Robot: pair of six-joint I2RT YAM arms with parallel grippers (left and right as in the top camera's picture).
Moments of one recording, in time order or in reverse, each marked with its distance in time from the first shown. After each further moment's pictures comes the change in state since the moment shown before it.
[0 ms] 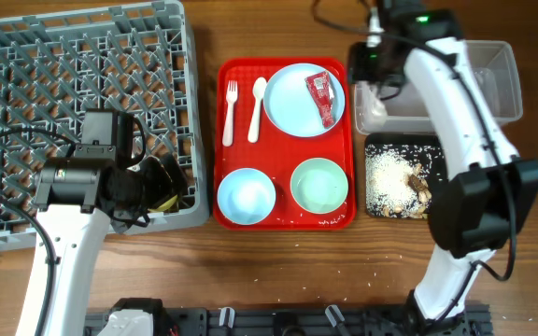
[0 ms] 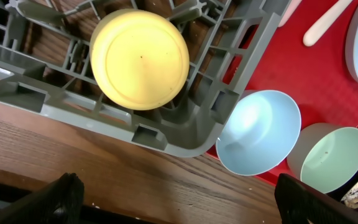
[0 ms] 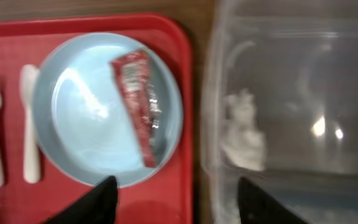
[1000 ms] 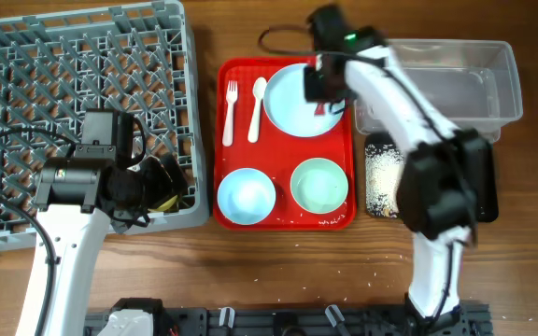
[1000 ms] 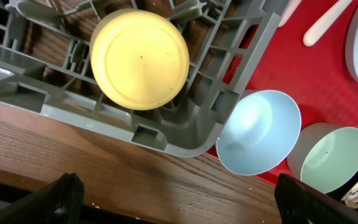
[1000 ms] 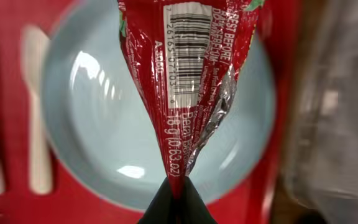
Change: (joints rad) left arm 0.000 0.000 0.000 0.000 0.000 0.000; right arm 0.097 0.118 -0.008 0.057 -0.018 0.095
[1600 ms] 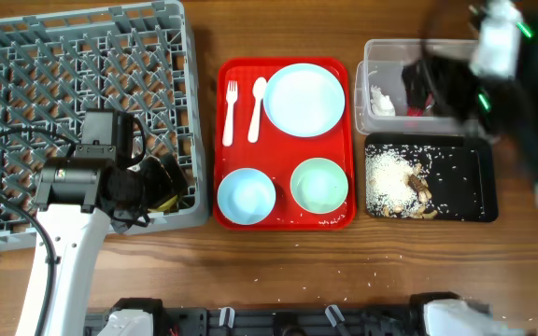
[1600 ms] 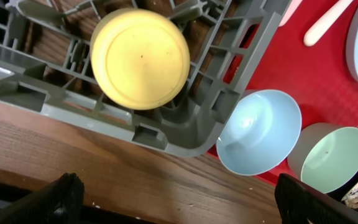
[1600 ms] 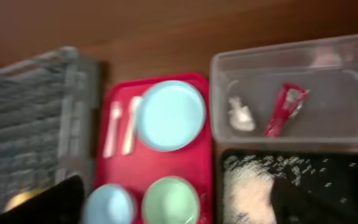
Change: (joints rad) left arm 0.000 0.001 0.000 0.000 0.000 0.000; right arm -0.250 -0.834 -0.047 -0.268 -0.178 -0.074
